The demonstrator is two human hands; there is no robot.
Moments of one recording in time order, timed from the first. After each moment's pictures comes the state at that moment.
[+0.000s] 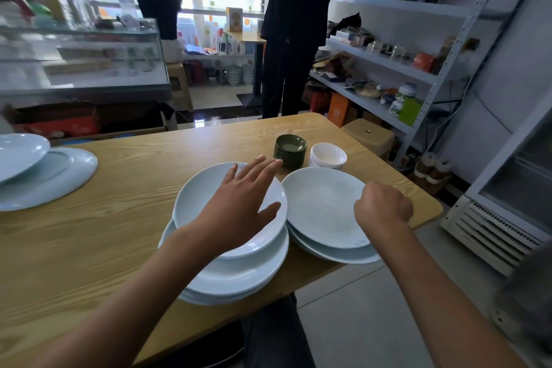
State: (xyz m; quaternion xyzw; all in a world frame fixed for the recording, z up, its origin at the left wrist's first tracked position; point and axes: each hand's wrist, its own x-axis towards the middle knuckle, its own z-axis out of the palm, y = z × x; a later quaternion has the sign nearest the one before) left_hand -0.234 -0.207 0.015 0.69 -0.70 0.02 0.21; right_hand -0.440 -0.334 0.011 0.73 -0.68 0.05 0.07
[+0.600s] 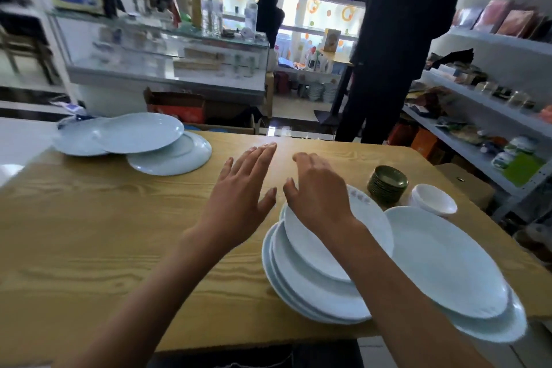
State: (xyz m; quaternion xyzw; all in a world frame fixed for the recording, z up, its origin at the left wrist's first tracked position) left_hand -0.107 -0.113 0.002 0.78 -0.53 0.13 0.32; right_hand -0.210 -0.222 0.032 0.92 -0.27 0.28 -0.01
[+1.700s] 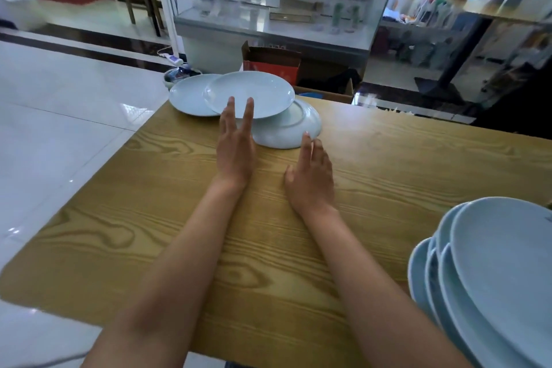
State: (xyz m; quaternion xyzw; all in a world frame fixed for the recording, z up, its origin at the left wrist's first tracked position) left_hand 0.152 -0.056 -0.121 0.87 -0.27 0.24 0.34; right_hand 0.025 -0.156 -0.118 0.94 -0.23 0.21 -0.15
